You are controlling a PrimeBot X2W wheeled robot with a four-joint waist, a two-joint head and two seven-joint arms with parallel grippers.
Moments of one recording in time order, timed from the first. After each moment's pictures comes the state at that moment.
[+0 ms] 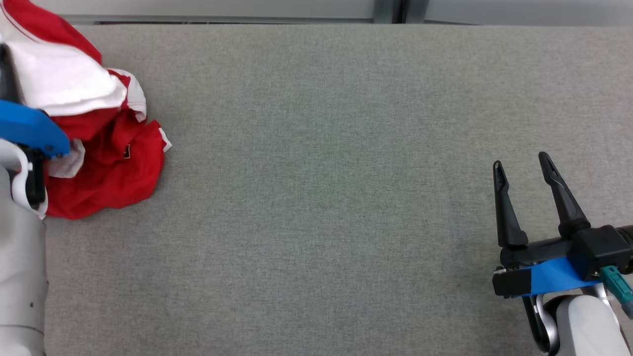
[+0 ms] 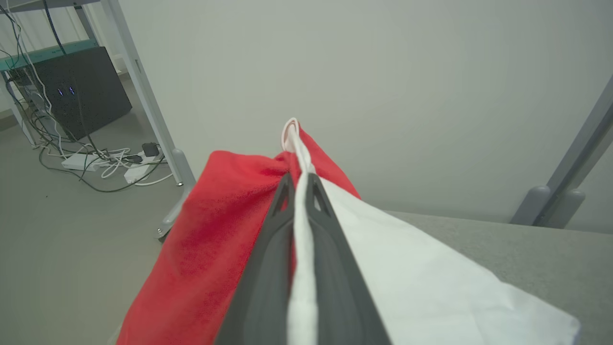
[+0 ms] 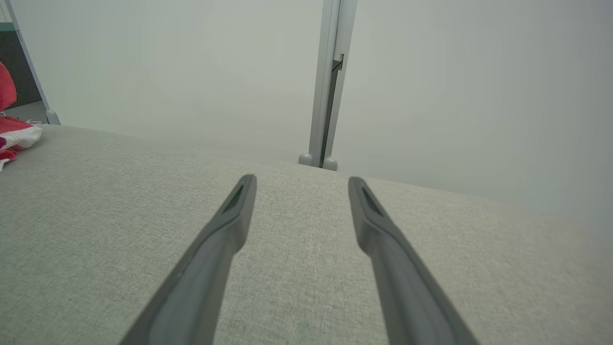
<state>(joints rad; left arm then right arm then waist) -0.85 0.34 0.06 0.89 -0.22 -0.11 -0.16 -0.20 -0.06 -0.06 0.08 -0.06 0.13 -0.26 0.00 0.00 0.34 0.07</state>
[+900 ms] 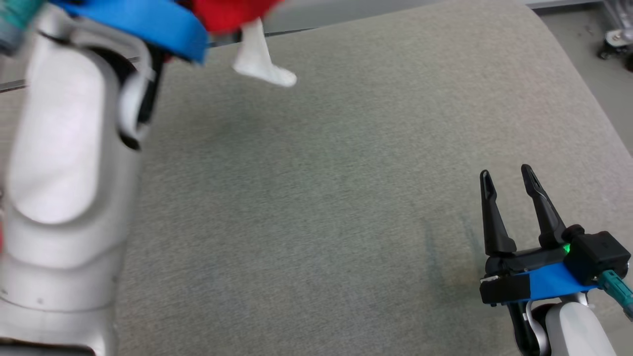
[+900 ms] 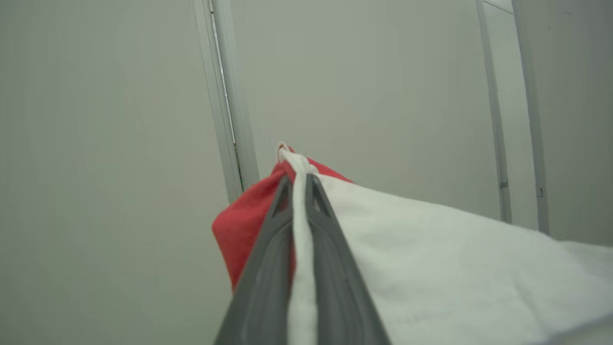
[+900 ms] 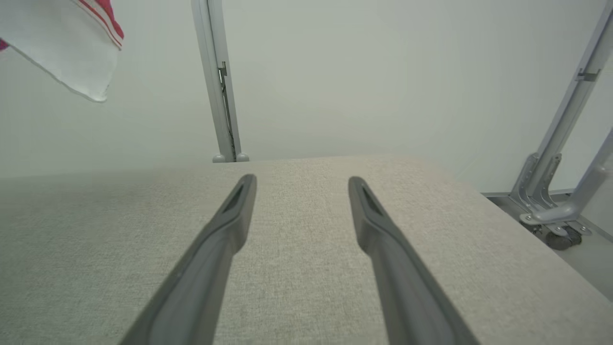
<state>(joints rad) -1.00 0.21 -0.27 0.26 -0.19 -0.12 -0.03 -0.18 -0.05 0.00 0.11 0.12 0.13 -0.26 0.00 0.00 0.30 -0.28</state>
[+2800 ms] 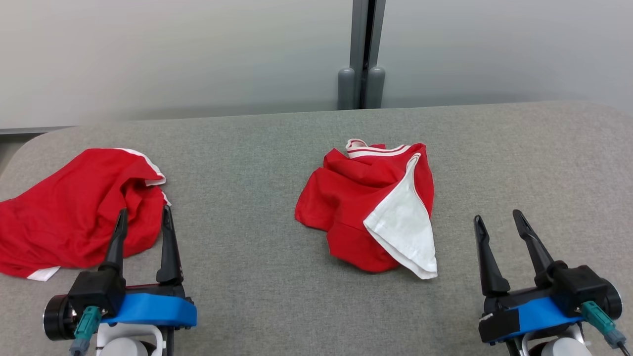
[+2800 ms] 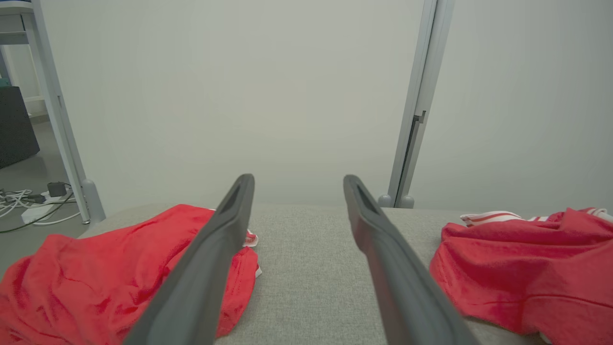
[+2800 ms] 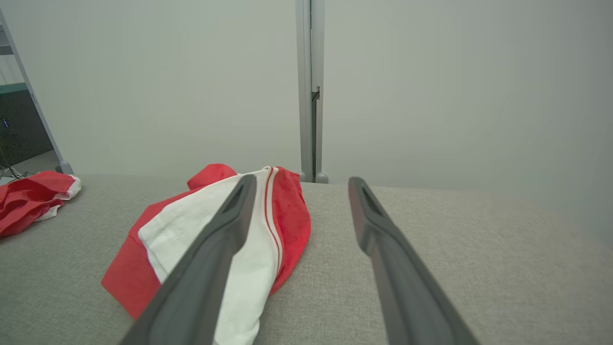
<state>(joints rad) -0.11 0.13 -0.07 0.21 -0.21 0.00 -0.26 -0.09 -0.05 0.00 0.16 0.07 0.13 -0.26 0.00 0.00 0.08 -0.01</state>
